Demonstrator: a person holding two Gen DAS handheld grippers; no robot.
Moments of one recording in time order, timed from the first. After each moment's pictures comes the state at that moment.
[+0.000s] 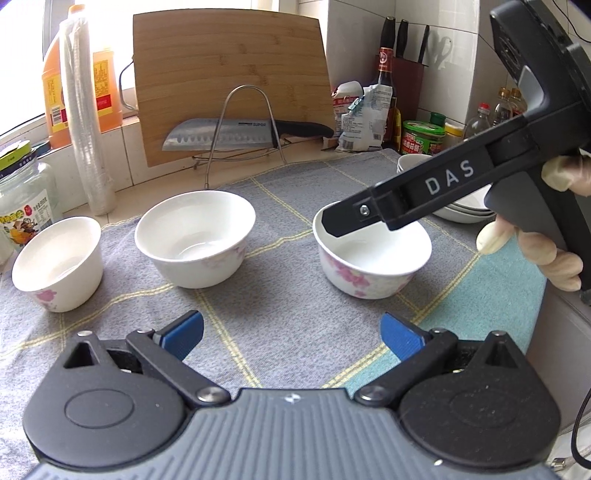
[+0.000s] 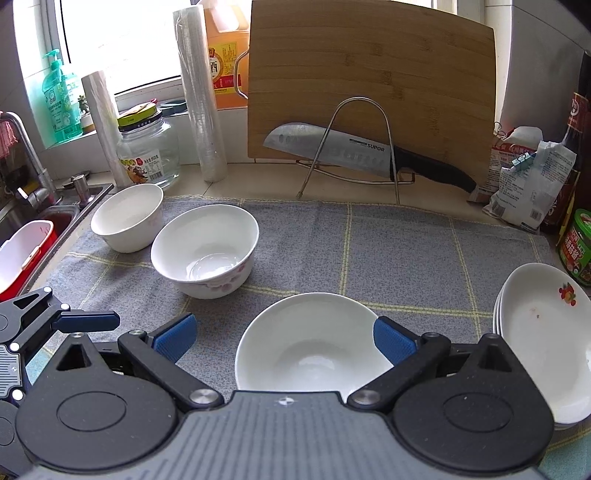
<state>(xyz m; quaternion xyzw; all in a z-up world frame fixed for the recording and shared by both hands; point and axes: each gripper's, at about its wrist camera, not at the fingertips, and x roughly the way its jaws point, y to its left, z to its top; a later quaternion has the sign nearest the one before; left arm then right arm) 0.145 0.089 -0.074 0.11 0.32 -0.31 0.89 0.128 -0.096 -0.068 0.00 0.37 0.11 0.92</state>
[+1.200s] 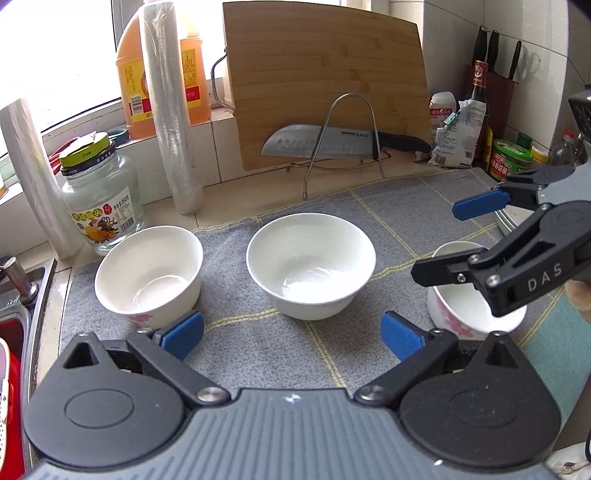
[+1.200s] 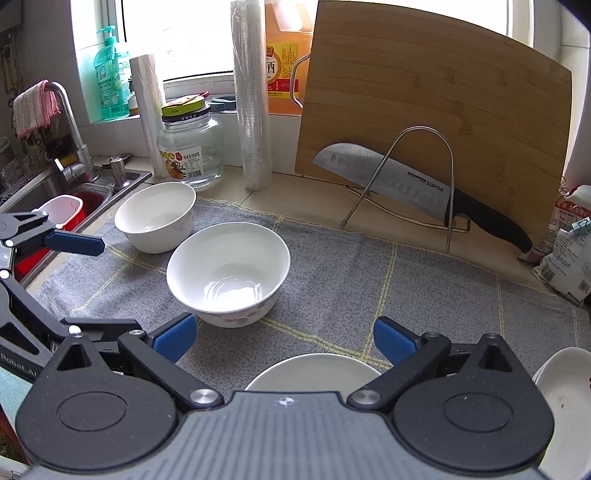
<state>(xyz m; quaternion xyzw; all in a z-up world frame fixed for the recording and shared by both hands) 0.203 0.114 -0.039 0.10 0.36 -0.20 0.91 0.171 -0.088 -0.071 -0.06 0.35 0.19 0.91</state>
